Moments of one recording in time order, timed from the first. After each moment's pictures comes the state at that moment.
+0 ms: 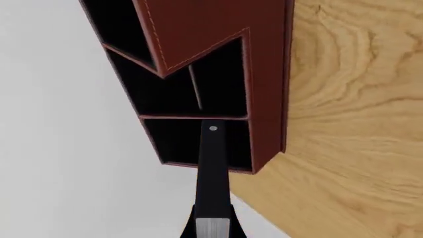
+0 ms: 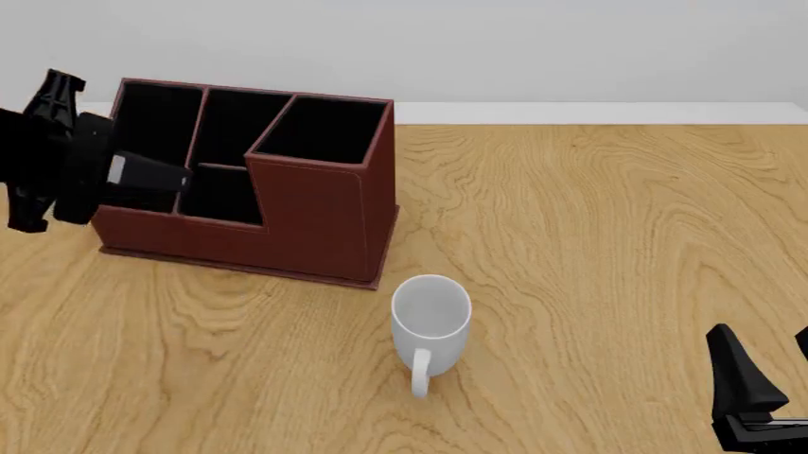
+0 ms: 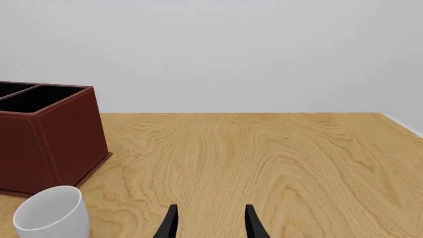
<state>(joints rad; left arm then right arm) 0.07 1.27 -1.12 0.62 1.90 0.00 0.02 0.00 -0.01 0.00</state>
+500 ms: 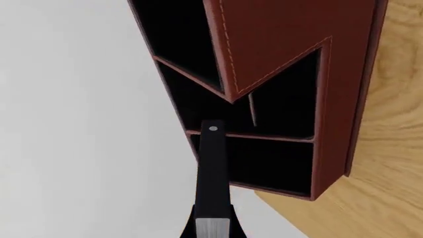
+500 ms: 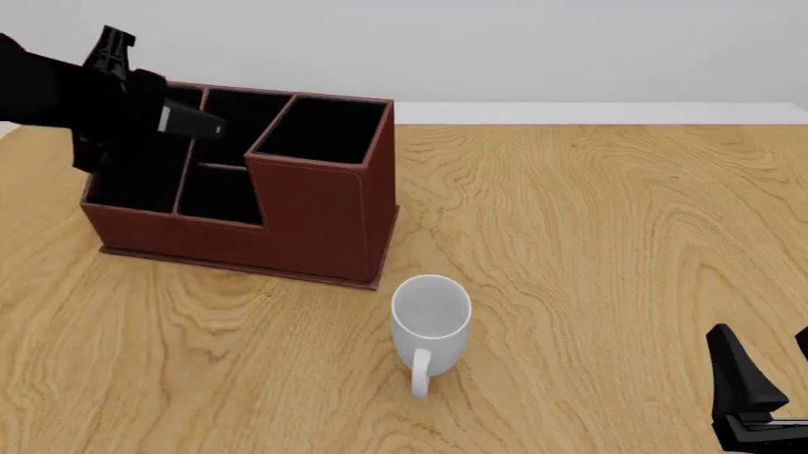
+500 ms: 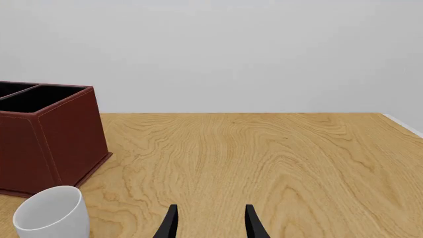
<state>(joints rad) 0.01 1.50 -1.33 0.48 1.92 0.00 0.02 0.00 -0.01 0.00</state>
